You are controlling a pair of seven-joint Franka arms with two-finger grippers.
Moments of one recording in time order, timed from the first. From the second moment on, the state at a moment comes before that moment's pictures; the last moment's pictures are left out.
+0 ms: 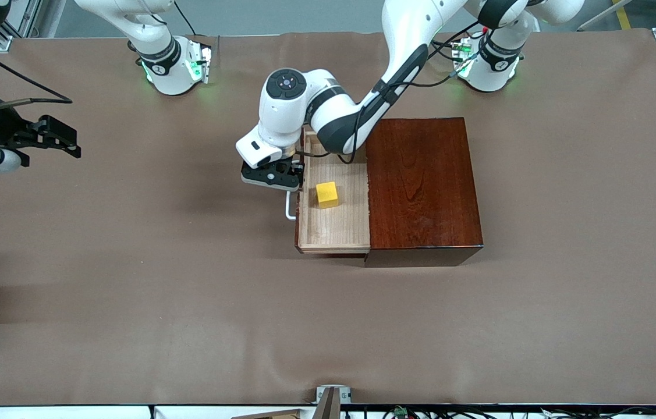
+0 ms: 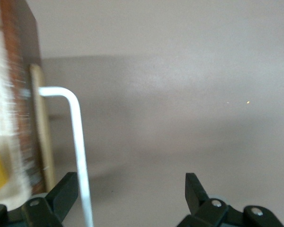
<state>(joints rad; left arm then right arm) -0.86 0.78 -0.15 -1.23 0.08 2.27 -0.89 -0.03 0.04 0.09 -1.51 0.02 1.48 -0.09</state>
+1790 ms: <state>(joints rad) 0.01 0.07 -0.14 -1.52 0.00 1.54 -0.24 0.11 0.21 0.09 -1.52 0.02 1.53 -0.04</state>
